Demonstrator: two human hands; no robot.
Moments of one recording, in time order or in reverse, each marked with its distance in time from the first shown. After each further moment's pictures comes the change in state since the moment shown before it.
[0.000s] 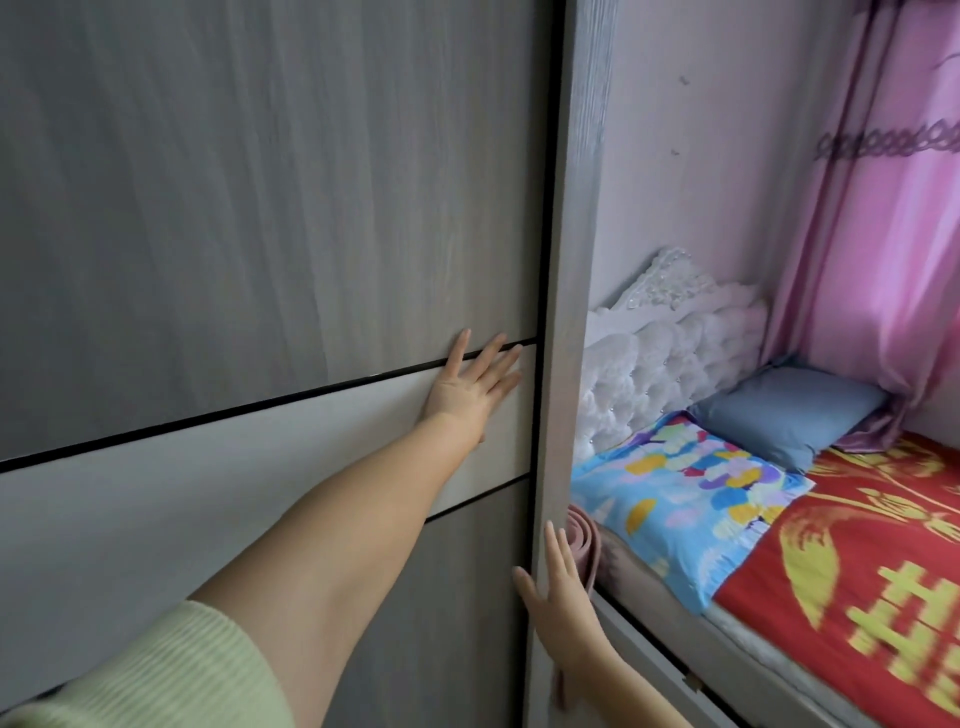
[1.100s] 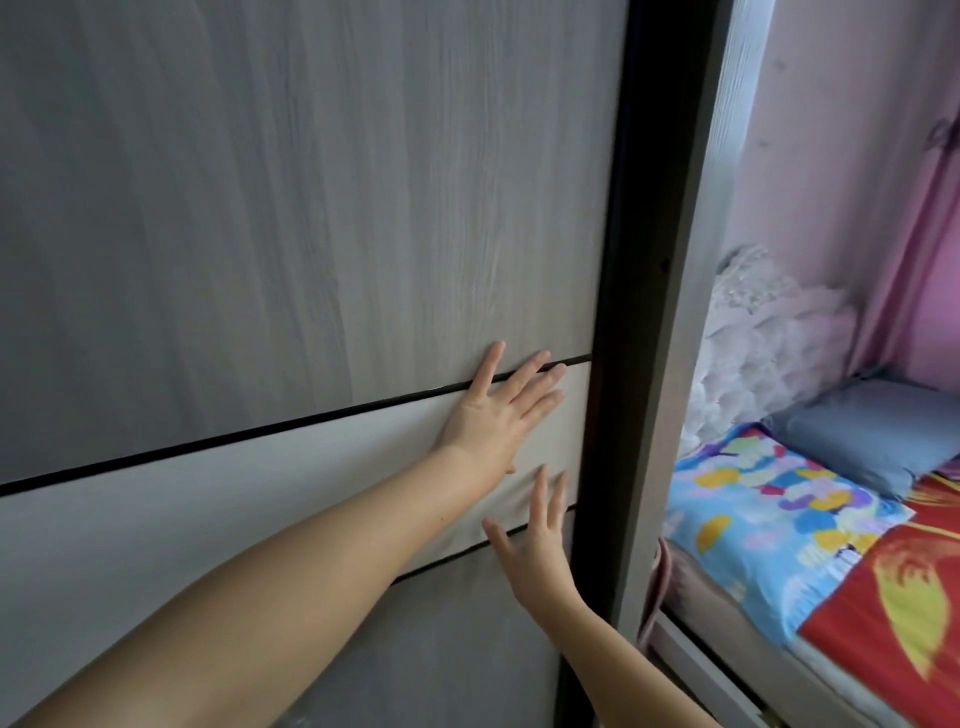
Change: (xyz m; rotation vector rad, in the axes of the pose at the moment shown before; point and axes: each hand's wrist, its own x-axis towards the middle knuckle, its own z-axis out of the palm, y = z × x) left_hand -0.079 -0.045 0.036 0.009 0.134 0.003; right_hand 0.043 -0.099 0.083 0.164 0.023 -0.134
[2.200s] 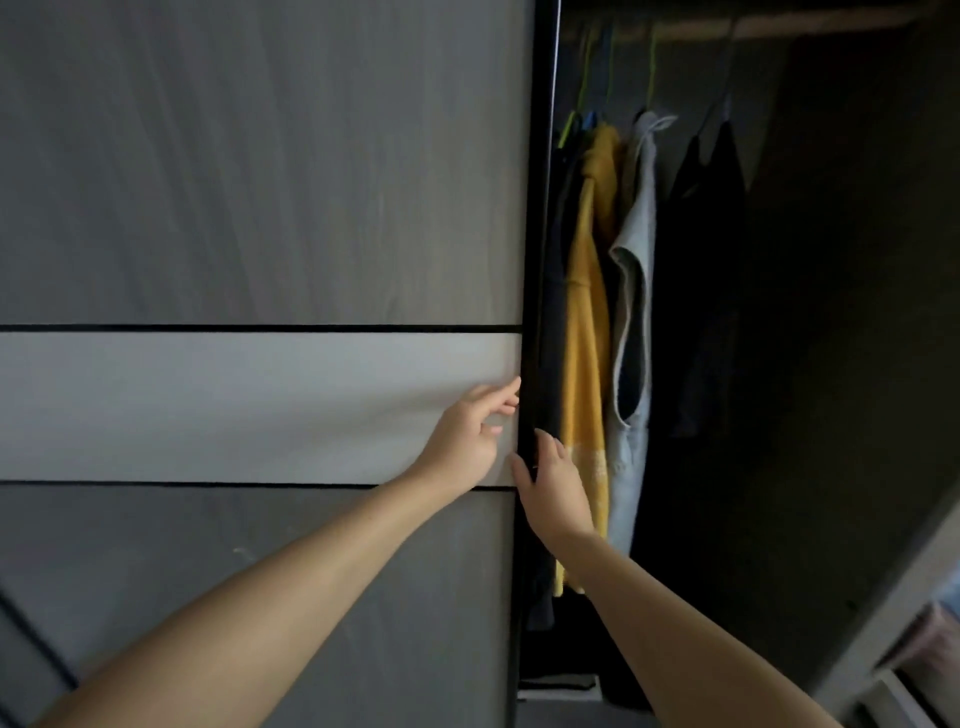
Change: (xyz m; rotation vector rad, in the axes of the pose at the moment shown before) left_hand -0.285 -0.085 0.024 -1.431 0.064 -0.878; right_hand -0.094 -0.133 0.160 -0.163 -0.341 -0.358
